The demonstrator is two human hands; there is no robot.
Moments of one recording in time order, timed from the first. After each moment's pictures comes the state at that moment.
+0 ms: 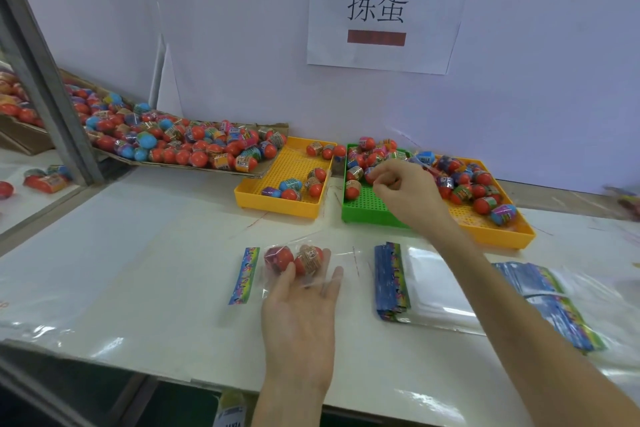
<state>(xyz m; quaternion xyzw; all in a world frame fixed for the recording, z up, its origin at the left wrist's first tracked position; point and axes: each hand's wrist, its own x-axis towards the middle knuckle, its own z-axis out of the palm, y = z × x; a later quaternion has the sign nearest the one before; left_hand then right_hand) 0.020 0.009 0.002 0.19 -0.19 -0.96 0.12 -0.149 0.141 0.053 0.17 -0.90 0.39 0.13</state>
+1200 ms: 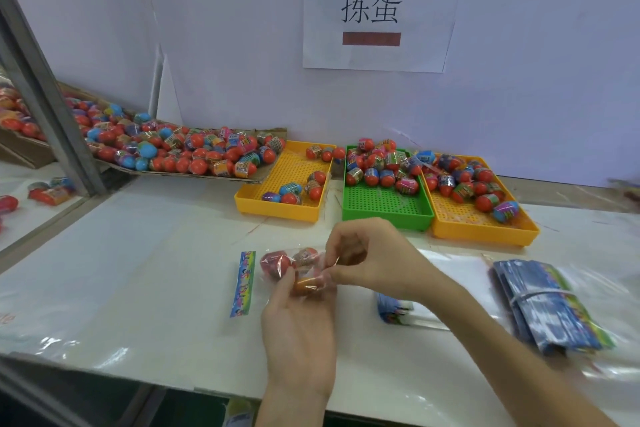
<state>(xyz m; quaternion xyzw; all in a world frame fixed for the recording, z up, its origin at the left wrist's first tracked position) 0.018 0.010 0.003 0.13 -0.17 -0.97 0.14 -0.072 0.120 0.036 0.36 -0.80 0.47 -0.08</state>
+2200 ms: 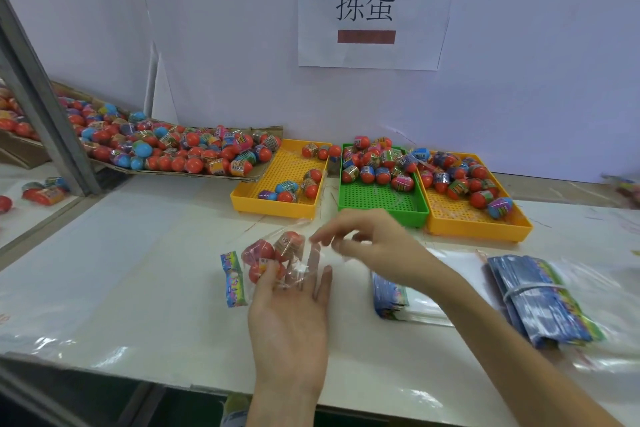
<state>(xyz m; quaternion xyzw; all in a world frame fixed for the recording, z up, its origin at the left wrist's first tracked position) 0.021 0.005 0.001 0.12 -0.18 -0.97 0.14 -0.074 0.124 0.047 0.35 -0.80 0.48 -0.07</state>
